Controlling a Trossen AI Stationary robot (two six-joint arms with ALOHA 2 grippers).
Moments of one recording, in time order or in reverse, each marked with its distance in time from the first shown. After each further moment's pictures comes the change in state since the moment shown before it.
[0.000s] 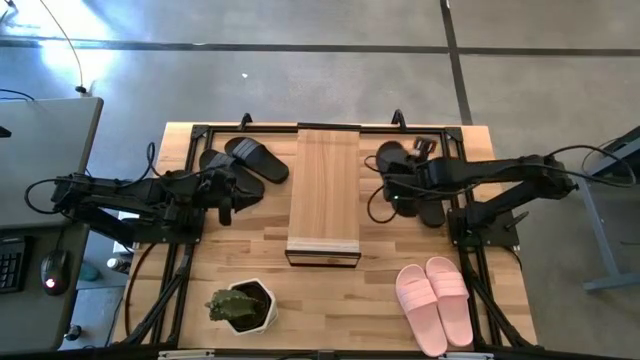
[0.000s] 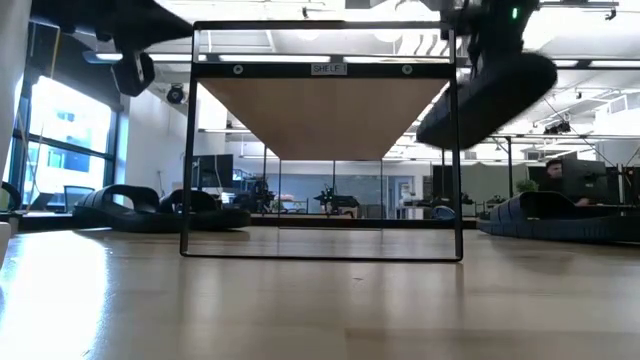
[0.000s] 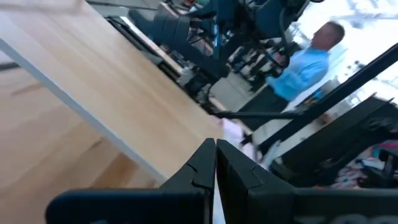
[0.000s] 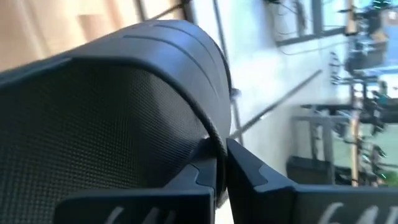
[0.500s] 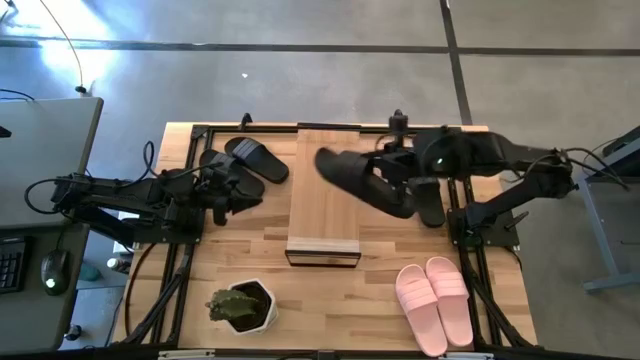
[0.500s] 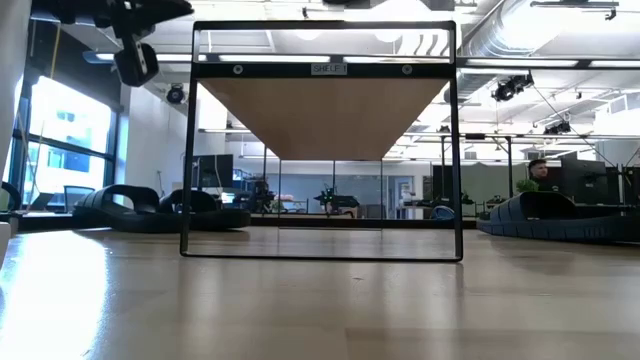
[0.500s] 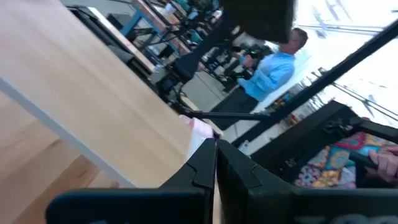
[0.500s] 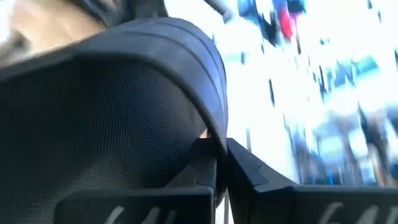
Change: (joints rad) left arm 0.000 0.000 0.000 0.075 0.091 -0.044; right arm 0.045 -0.001 0.450 0.515 -0.518 -0.779
